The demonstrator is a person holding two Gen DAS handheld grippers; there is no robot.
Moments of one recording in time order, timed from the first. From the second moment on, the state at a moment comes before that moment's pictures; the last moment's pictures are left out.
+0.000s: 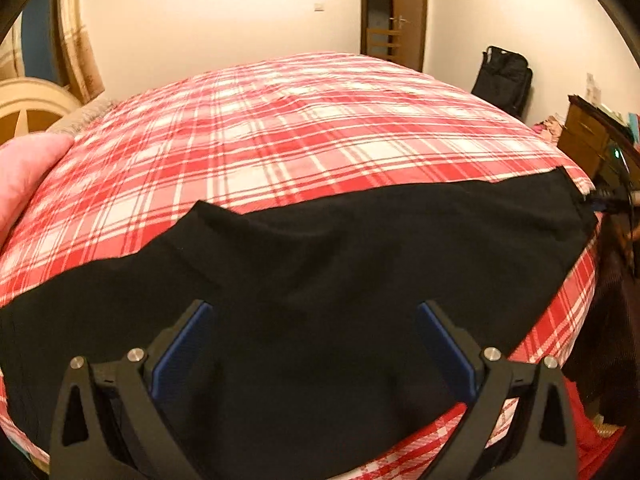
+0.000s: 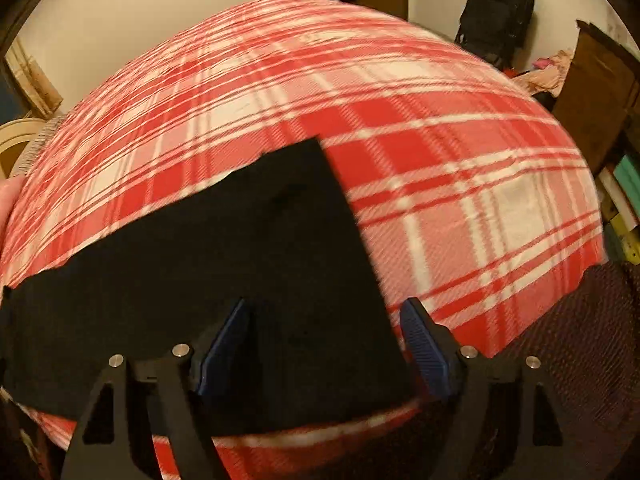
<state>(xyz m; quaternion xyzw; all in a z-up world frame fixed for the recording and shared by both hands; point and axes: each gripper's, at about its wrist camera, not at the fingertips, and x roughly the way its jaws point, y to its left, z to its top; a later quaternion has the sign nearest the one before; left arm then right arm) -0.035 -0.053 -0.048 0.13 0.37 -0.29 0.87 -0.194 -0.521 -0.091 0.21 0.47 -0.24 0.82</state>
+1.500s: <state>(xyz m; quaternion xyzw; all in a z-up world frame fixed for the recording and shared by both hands) 0.010 0.059 -0.048 0.03 0.36 -0.18 0.91 -0.061 -0.070 -0.075 -0.02 0.35 0.21 0.91</state>
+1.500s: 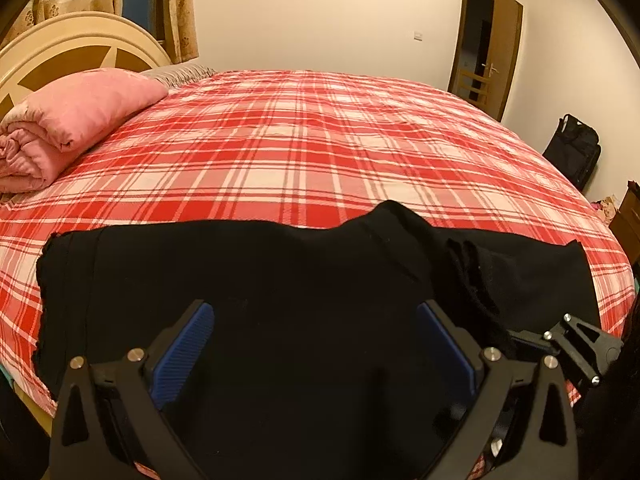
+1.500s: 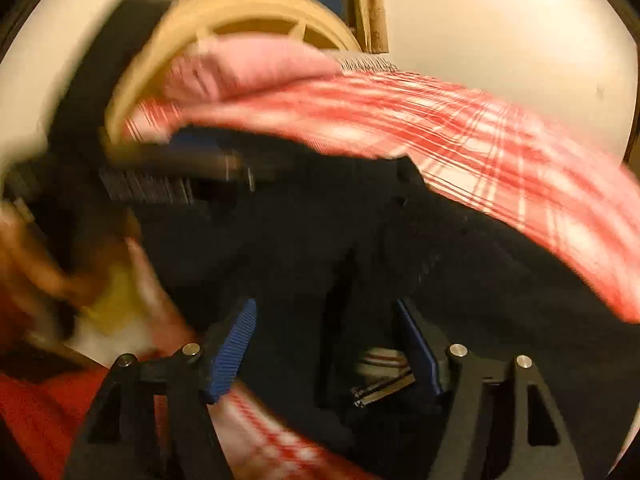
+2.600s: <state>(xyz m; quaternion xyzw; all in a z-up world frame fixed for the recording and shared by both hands) 0.020 -0.048 -0.082 0.06 0.38 -0.26 0.88 -0.065 -0.317 -0.074 0.20 0.35 0.00 0.91</state>
